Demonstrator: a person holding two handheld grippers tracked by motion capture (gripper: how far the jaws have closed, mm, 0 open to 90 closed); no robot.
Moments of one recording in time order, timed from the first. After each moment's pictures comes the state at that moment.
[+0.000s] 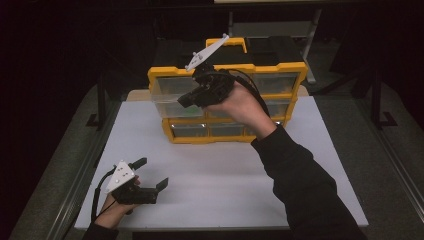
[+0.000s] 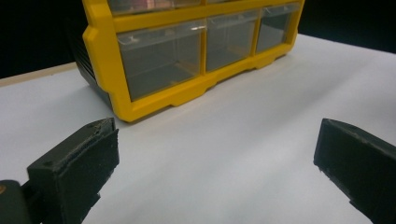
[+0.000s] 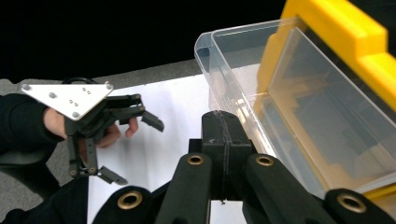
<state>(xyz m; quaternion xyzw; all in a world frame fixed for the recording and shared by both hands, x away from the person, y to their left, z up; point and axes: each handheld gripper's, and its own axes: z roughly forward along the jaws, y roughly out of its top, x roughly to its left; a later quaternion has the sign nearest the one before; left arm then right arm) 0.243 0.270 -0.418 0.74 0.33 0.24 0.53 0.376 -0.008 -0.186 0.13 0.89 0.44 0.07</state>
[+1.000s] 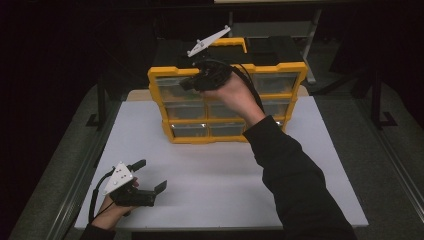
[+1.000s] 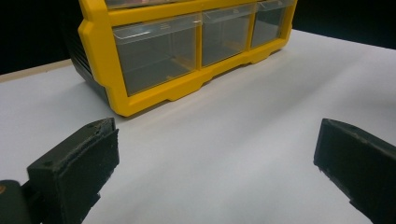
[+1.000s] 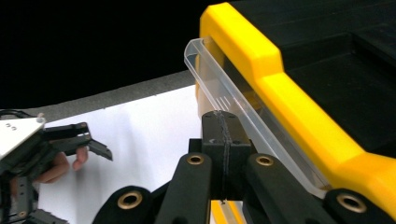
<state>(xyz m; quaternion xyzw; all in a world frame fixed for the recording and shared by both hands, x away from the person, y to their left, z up) 0.241 0.274 -0.419 0.75 0.33 0.23 0.53 0.417 -0.004 -0.193 0.19 0.86 0.46 0.09</state>
